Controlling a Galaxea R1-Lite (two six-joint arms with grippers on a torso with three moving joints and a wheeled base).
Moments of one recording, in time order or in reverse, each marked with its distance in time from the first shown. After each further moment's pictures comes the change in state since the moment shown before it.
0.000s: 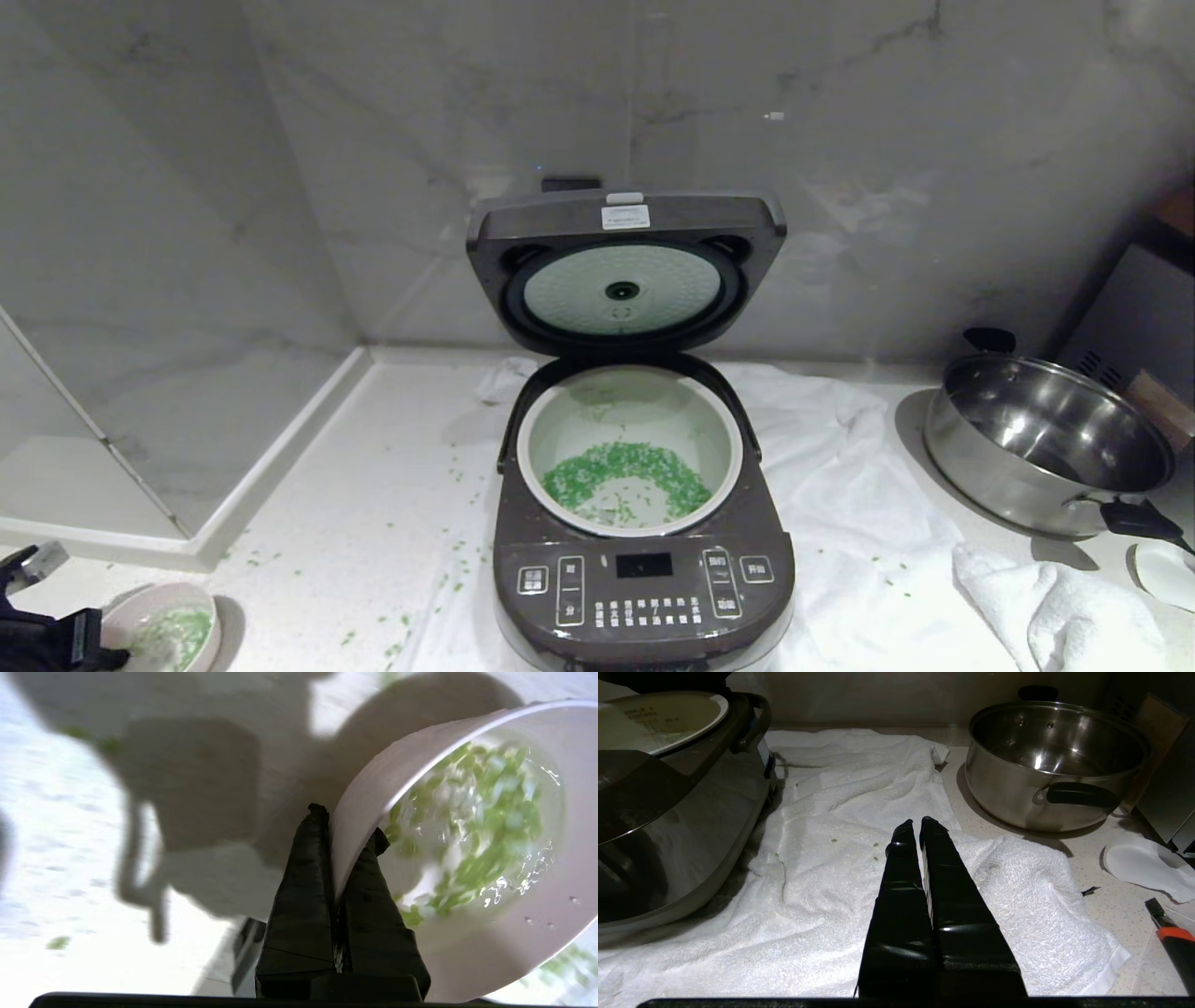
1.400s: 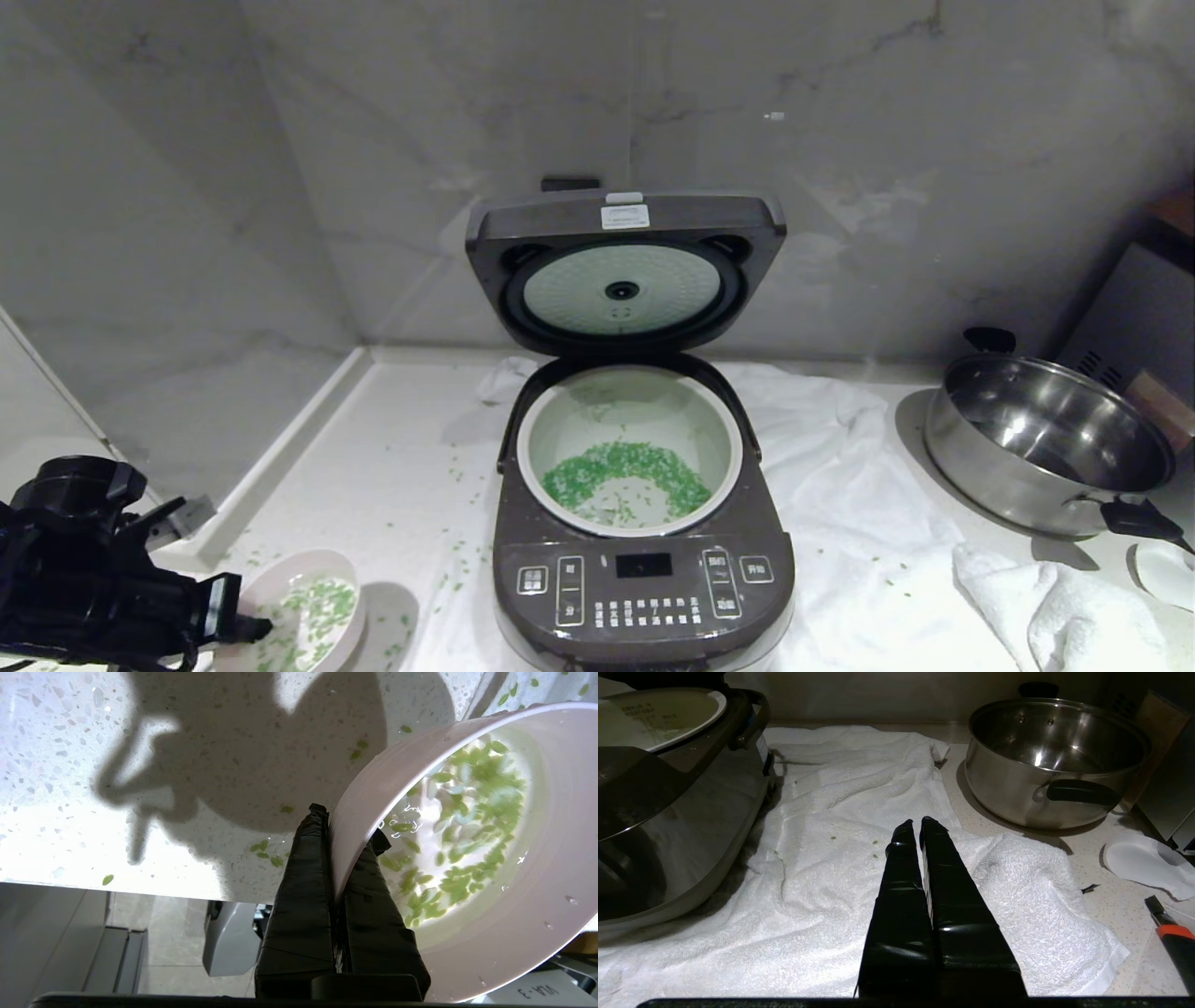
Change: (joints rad) left arm -0.537 -0.343 0.183 0.077 -0.029 -0.363; right arm 0.000 0.006 -0.001 0.006 0.000 -0.001
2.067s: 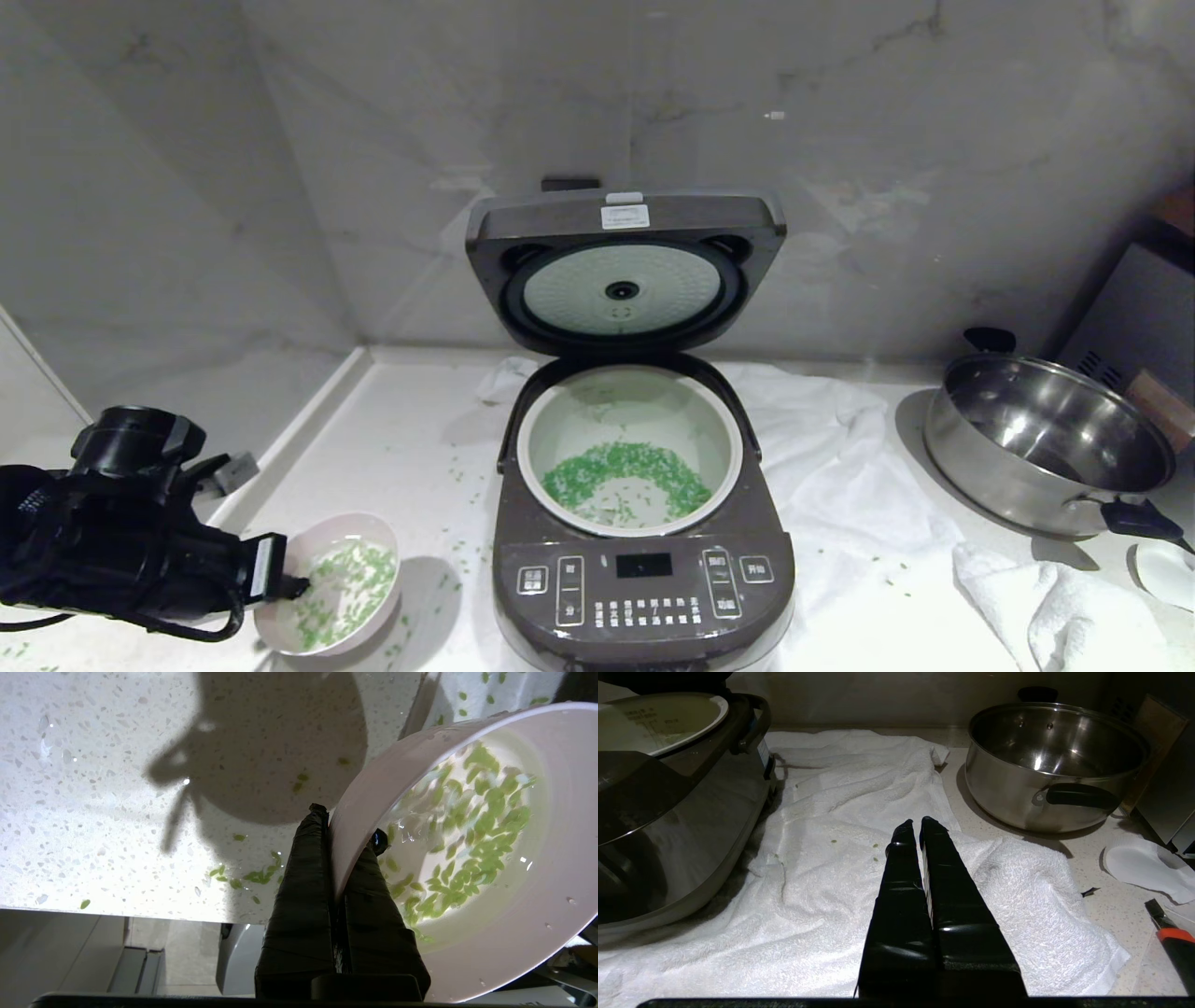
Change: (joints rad) left arm -0.197 -0.061 -0.088 0.029 0.100 -0.138; right arm 0.000 -0.005 0.001 -0.009 0.000 0.000
